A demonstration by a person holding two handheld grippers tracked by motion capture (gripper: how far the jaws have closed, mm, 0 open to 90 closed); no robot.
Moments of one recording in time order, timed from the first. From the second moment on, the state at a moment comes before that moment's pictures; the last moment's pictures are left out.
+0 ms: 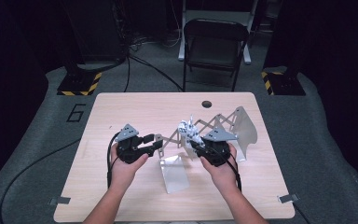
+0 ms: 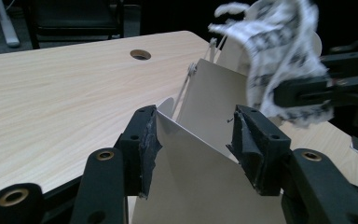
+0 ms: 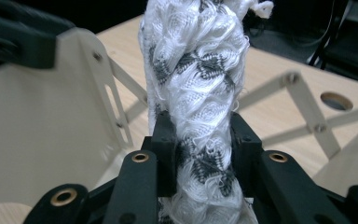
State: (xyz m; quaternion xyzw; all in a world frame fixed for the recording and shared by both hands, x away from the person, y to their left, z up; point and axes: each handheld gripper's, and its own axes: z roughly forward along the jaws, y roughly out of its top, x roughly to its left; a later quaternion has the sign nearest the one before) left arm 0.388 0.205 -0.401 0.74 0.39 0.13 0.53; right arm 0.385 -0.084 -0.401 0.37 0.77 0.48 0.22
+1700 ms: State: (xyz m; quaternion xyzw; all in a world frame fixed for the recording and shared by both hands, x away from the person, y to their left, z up) left arm 0.412 0.211 -0.389 0.75 0.37 0.16 0.53; right arm 0.353 -0.020 -0.519 0.36 0.83 0.39 0.15
